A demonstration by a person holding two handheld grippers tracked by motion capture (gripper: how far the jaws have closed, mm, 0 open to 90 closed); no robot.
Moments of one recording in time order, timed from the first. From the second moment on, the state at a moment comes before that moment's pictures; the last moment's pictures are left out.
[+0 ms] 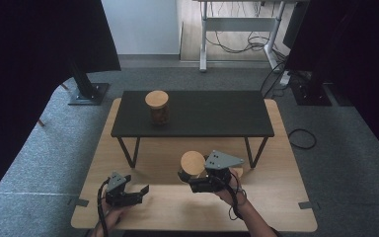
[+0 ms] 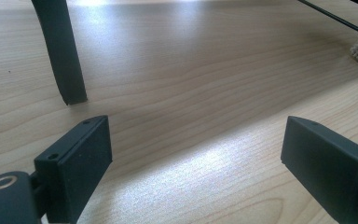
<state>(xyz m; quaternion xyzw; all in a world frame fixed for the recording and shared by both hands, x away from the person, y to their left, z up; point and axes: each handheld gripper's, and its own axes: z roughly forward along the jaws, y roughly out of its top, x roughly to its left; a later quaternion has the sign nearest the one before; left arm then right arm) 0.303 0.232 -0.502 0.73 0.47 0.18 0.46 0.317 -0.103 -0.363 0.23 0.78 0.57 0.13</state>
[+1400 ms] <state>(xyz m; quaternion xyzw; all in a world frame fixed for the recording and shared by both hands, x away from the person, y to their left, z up) 0.302 0.232 -0.502 0.73 0.47 0.18 0.46 0.337 -0.102 -0.315 0.22 0.77 0.58 0.15</state>
